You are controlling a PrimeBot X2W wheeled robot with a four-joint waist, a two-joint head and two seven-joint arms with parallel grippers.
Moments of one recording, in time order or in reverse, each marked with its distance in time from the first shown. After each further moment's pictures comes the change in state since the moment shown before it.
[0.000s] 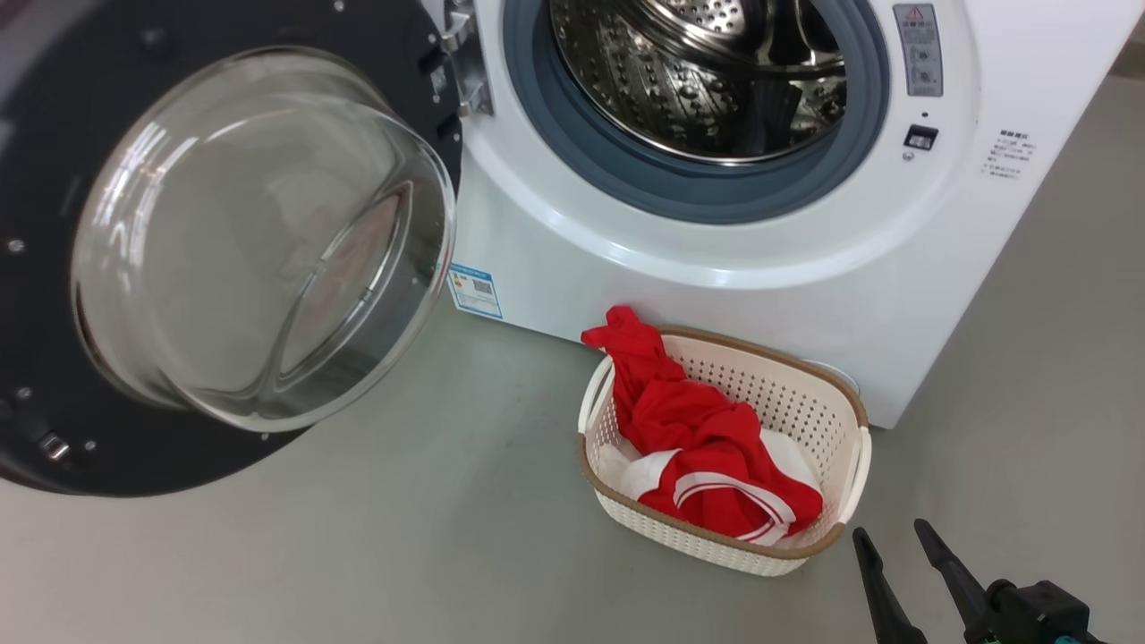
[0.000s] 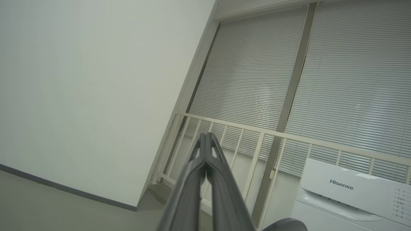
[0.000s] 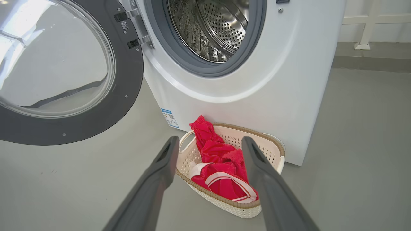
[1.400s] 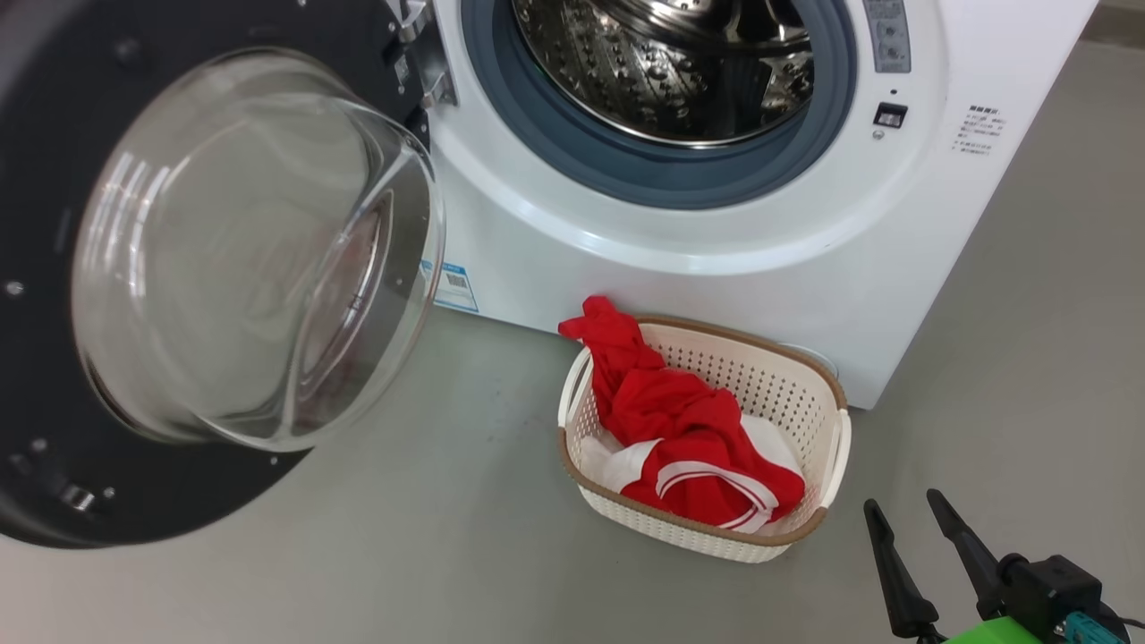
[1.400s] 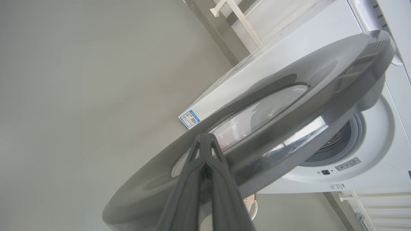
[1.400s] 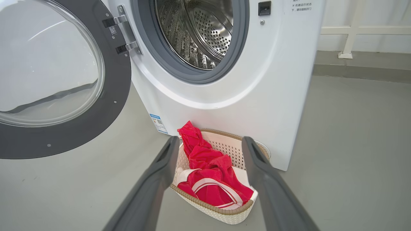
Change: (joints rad) left arm -0.083 0.234 -0.351 0.372 -0.598 0.001 1.033; right arm -0.042 -0.019 -0.011 -0.006 -0.022 0.000 0.000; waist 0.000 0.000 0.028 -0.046
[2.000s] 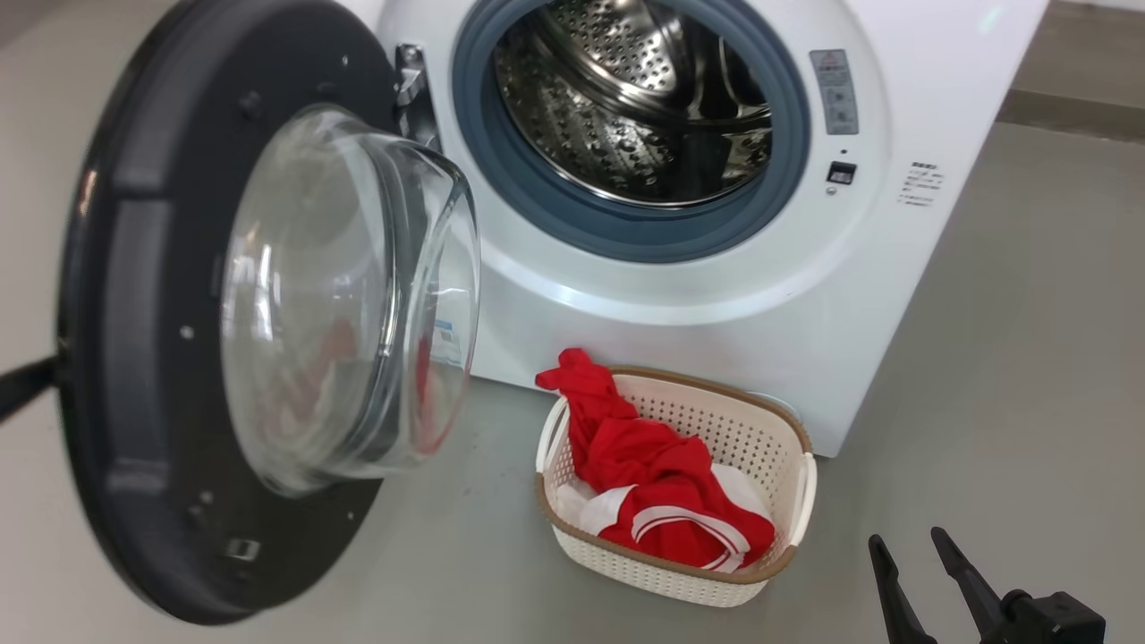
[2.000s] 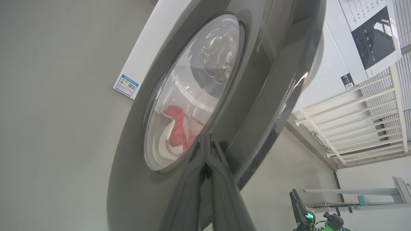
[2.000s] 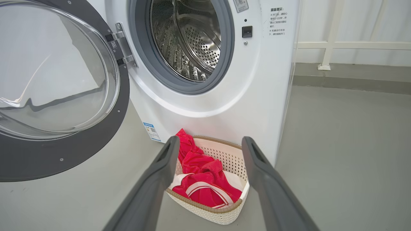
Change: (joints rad) left arm 0.197 -0.017 -0.072 -0.379 -0.156 0.000 0.126; right arm 0.067 0.027 -0.025 -0.010 0.000 0.000 0.000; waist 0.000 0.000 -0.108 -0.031
